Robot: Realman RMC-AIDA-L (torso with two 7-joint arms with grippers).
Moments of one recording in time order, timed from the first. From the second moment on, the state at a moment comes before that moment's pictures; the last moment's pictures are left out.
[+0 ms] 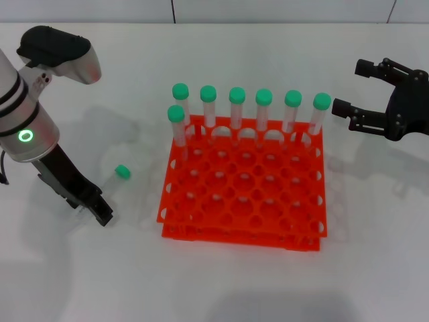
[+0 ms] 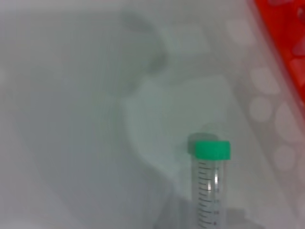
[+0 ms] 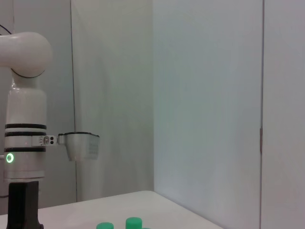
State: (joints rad) left arm -0.84 -2.04 1.12 0.80 2.84 1.62 -2.54; right arm 0.47 2.01 -0.82 -0.54 -1.55 -1.50 1.01
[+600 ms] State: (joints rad) left arm -0.86 -2.04 1.15 0.80 2.83 1.65 -2.57; right arm 0.47 2.01 -0.82 -0.54 -1.55 -1.50 1.01
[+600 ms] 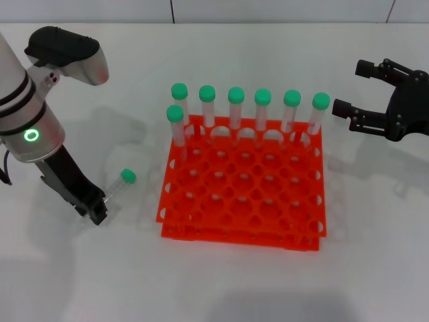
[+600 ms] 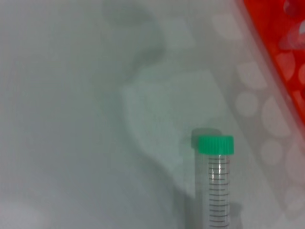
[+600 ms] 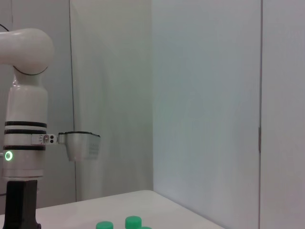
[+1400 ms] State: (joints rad) left arm -0.86 -2.05 1.18 0.87 2.83 1.67 -2.58; right arm 0.47 2.01 -0.82 -0.55 -1.54 -1.51 1.01
